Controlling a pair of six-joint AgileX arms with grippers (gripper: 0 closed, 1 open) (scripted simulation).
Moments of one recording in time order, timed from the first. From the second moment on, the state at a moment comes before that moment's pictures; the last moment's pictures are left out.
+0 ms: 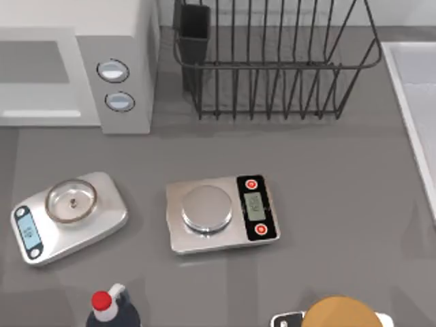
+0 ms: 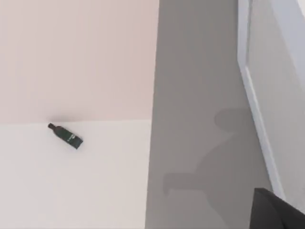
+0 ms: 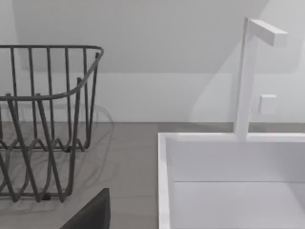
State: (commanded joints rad) left arm 0.85 1.24 0.97 -0.51 0.50 0.70; right arm 0.00 0.00 0.00 0.00 0.00 0.00
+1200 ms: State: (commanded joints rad) left arm 1.02 1.74 1.14 -0.50 0.66 0.89; right arm 0.00 0.00 0.00 0.00 0.00 0.00
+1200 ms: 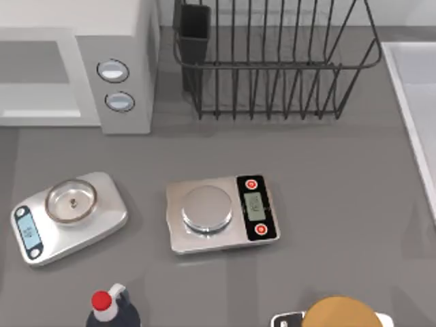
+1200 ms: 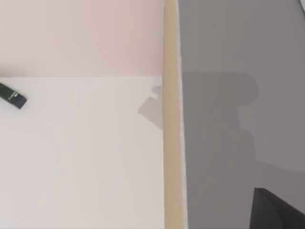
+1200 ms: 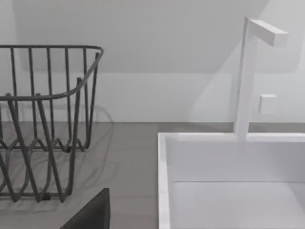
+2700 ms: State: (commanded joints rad) left arm 0.82 1.48 0.66 -0.17 0.56 0.68; right arm 0.00 0.00 0.00 0.00 0.00 0.00
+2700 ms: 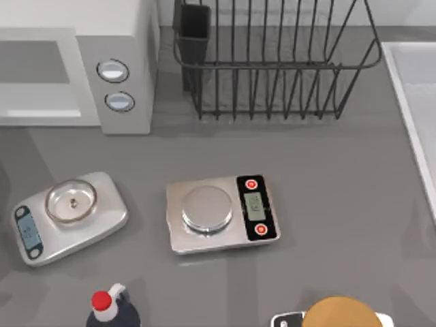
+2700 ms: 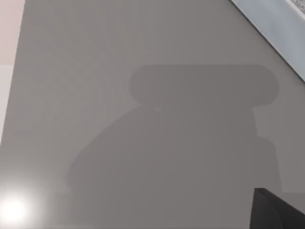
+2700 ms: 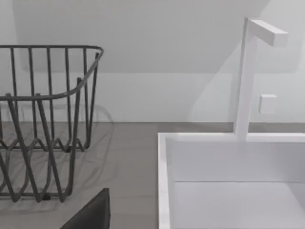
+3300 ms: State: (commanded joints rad) left arm 0.52 1.22 0.45 -0.10 0.38 0.41; right arm 0.00 0.00 0.00 0.00 0.00 0.00
